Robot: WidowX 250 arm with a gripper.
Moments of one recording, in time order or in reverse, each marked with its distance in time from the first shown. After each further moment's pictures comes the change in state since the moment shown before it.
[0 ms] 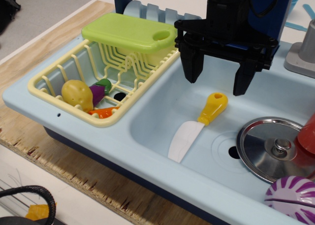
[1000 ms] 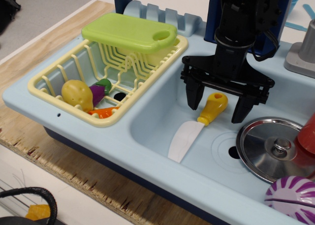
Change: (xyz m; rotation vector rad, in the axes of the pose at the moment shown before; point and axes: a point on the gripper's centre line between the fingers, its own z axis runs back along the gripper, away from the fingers) arm 0.005 -0.003 -0.055 0.092 0.029 0.059
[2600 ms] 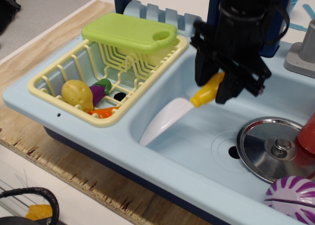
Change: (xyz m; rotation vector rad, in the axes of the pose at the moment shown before) arm -0.003 0.007 0.047 0.062 -0.037 -0.516
